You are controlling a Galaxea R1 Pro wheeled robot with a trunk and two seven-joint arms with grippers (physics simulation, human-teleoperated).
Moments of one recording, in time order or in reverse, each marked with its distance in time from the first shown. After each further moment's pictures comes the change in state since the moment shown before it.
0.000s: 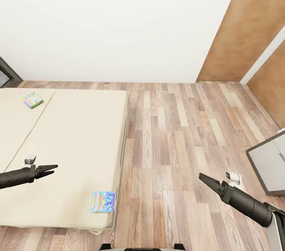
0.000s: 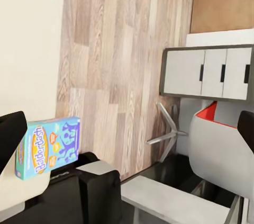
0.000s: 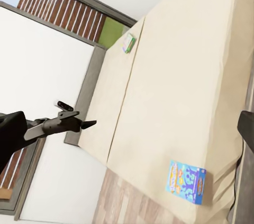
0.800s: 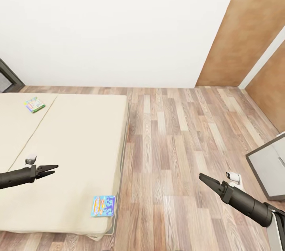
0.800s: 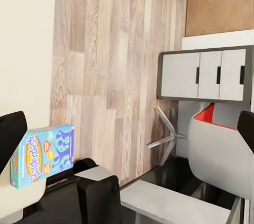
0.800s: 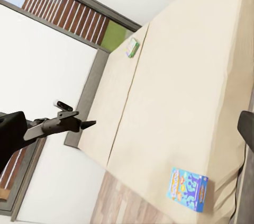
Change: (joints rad) left arm 0.000 -0.004 0.000 -0.001 -0.001 0.000 0.000; right arm 0.000 0.000 -0.001 0.000 0.002 0.000 -0.002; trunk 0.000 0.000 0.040
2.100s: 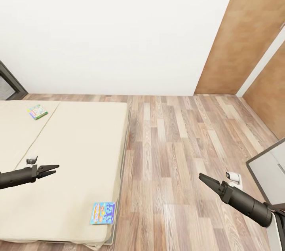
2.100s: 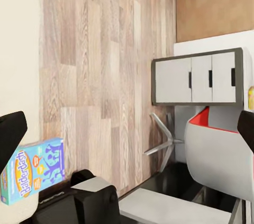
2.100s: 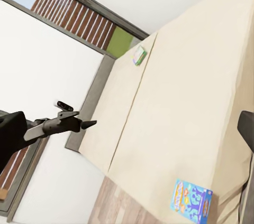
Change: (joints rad) left arm 0.000 -0.007 -0.001 0.000 0.002 -0.004 -0.004; right arm 0.000 0.002 0.001 0.000 -0.002 0.000 -0.002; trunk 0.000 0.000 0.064
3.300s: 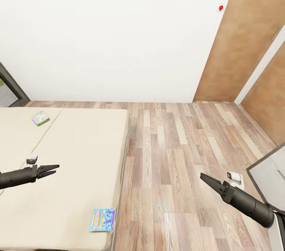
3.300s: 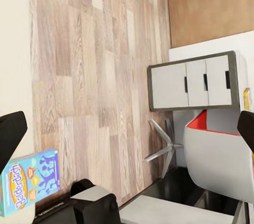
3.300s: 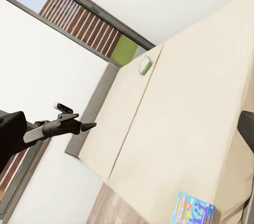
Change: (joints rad) left arm 0.000 0.000 -0.002 0.000 0.000 0.000 0.000; right arm 0.000 -0.002 -0.013 0.000 -0.003 0.000 0.005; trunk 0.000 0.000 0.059
